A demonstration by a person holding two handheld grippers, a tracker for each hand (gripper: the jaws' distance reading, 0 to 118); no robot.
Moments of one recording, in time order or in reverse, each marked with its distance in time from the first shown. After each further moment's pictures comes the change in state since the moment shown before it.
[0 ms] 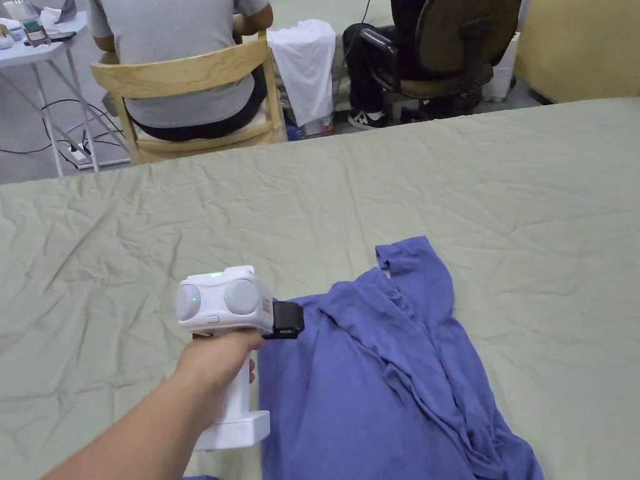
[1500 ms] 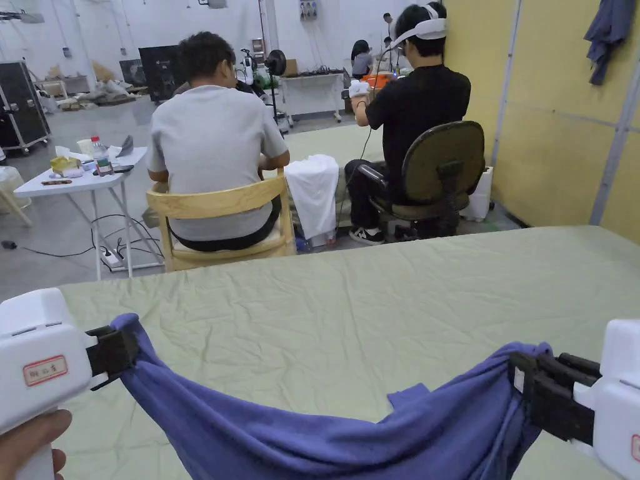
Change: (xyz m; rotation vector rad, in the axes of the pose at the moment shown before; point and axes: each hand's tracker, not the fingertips) left arm -0.109 0.095 0.589 0.552 -0.129 0.221; right arm -0.044 0.102 0.222 0.523 0.201 0.046
